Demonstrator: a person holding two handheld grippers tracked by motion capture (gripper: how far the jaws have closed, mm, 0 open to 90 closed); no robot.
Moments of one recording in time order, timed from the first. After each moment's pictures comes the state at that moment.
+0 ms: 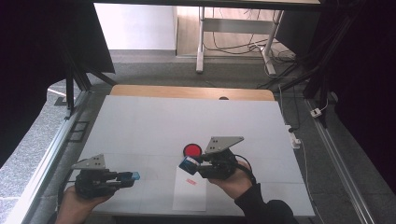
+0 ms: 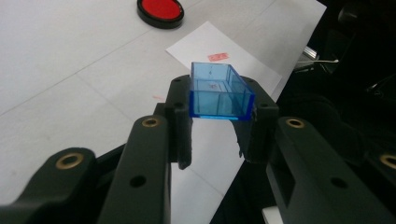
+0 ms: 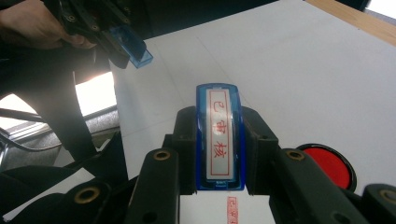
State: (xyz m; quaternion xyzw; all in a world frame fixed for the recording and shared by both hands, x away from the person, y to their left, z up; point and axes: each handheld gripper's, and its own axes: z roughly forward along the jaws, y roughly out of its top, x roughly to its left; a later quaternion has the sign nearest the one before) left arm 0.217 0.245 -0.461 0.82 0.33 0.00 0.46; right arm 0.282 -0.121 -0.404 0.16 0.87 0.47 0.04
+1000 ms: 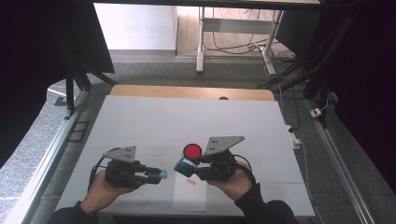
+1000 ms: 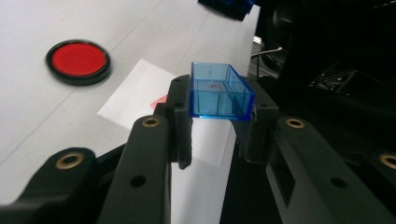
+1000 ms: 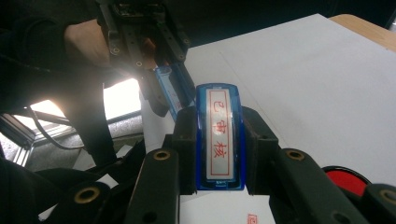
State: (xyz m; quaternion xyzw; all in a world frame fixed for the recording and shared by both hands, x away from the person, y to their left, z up) left arm 0.256 0.183 -0.448 0.85 0.20 -0.06 0.49; right arm 0.276 -0.118 -0.394 0.14 0.86 0.50 0.01
